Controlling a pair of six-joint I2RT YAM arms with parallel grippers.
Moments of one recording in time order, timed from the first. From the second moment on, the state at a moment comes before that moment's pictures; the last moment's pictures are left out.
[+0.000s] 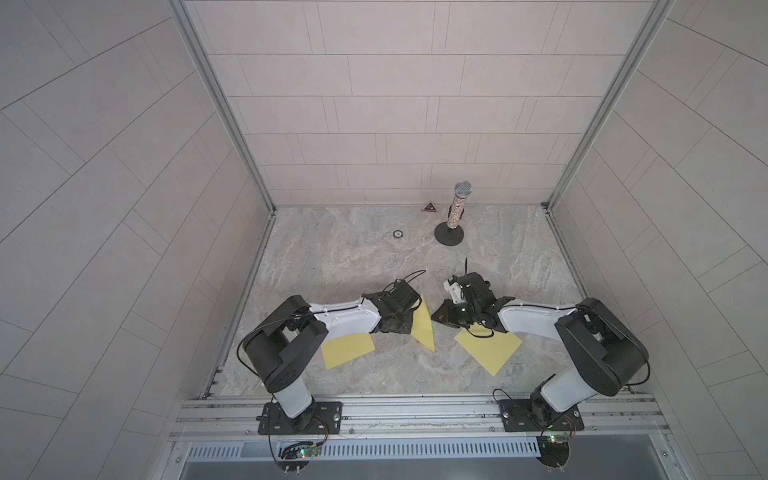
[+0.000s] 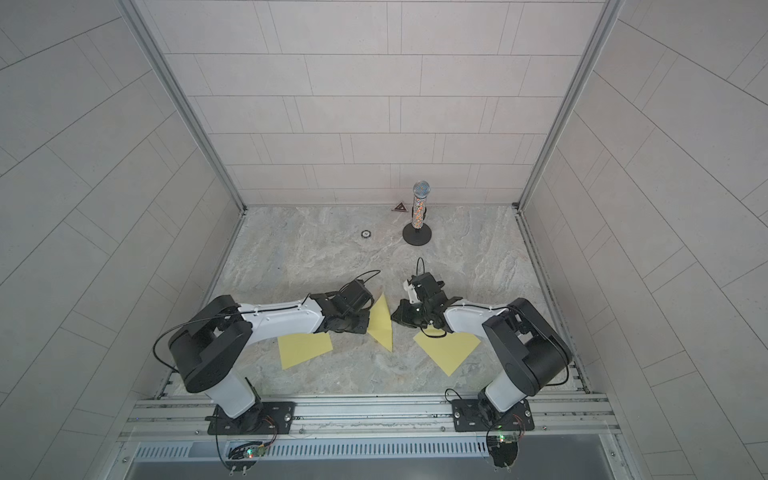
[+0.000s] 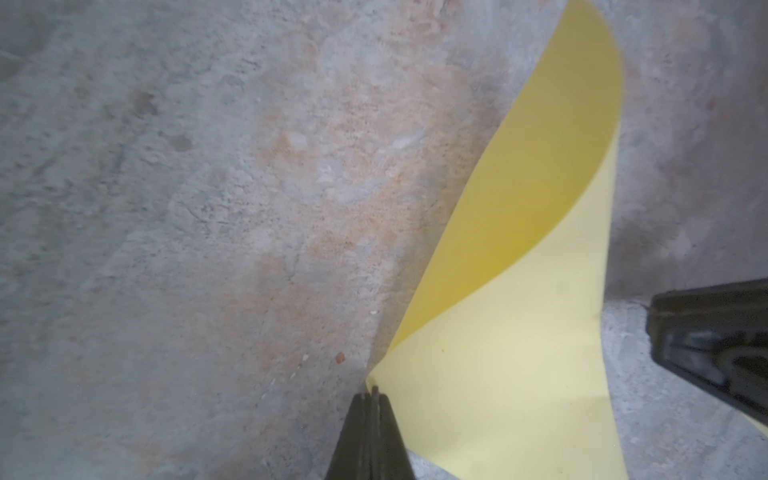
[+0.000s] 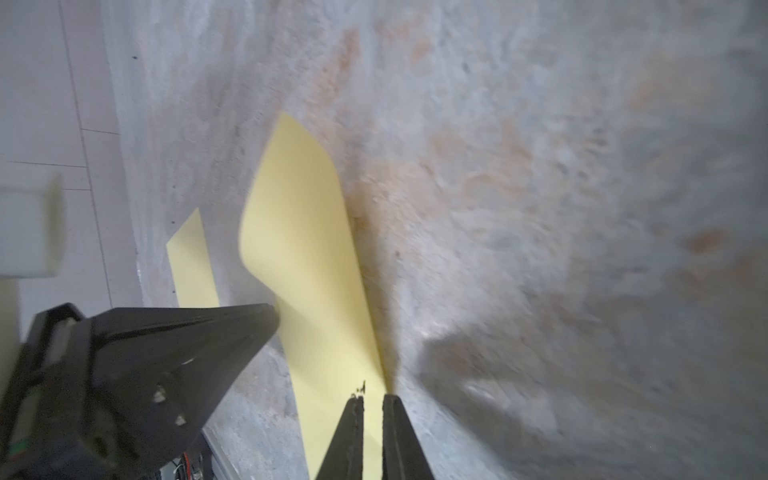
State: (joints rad) left arm -0.83 1.68 0.87 -0.35 -0.08 -0.62; right arm 0.51 1.56 0.65 0.04 -0.47 0.75
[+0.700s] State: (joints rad) left arm -0.83 1.68 0.87 -0.35 -0.09 -0.62; right arm 0.52 1.73 0.78 0.01 -0.43 0.65
